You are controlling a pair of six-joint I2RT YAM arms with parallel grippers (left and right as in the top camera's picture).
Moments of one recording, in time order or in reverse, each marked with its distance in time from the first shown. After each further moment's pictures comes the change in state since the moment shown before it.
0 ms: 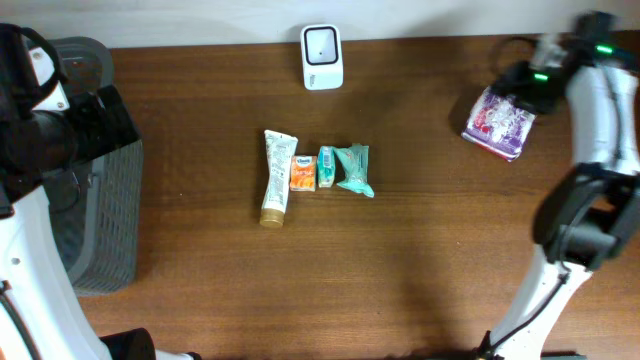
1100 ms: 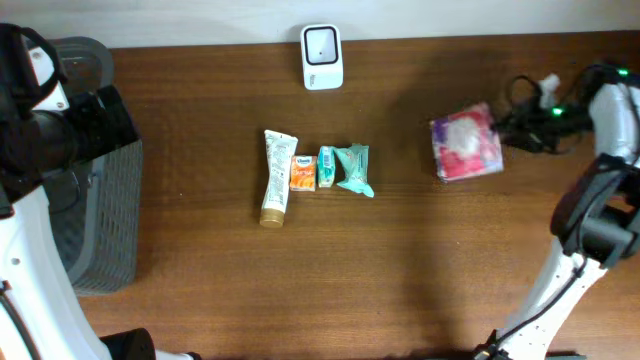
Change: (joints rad) left arm 0.000 0.000 0.000 0.001 0.000 0.000; right arm -0.186 0.108 -0.038 -0.259 -0.343 -0.143
